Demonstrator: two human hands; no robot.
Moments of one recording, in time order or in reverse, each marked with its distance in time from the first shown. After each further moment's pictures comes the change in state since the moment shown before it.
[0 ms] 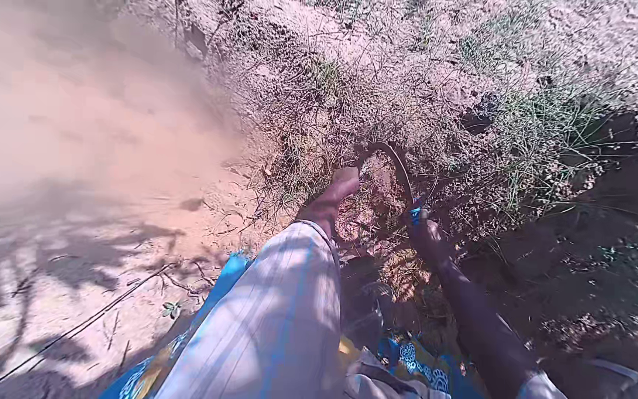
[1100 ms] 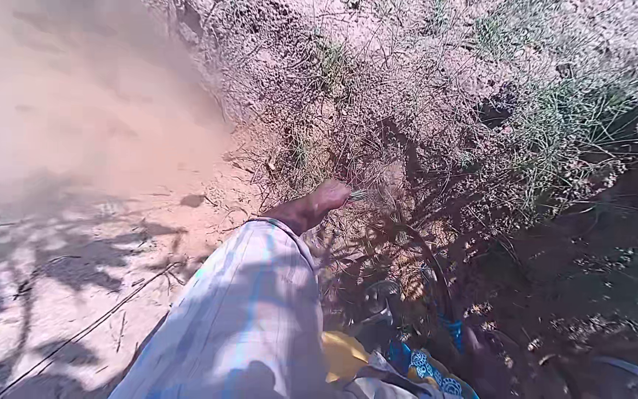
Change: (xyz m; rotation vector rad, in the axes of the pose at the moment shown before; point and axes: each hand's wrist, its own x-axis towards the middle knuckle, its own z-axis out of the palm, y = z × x) left_hand 0.010 -0.077 0.029 0.389 -0.612 0.082; right_hand -0.178 0.101 0.051 -0.105 -0.034 0.093
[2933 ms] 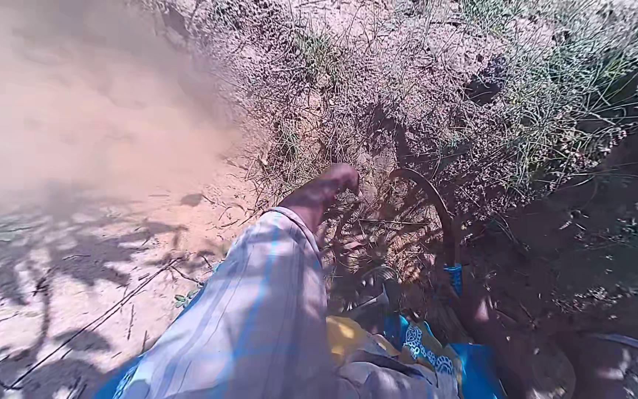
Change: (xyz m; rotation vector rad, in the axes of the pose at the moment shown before) left_hand 0.007 0.052 -0.065 -0.250 -0.224 -0.228; right_hand 0.055 0.010 -0.003 0.242 0.233 -0.132
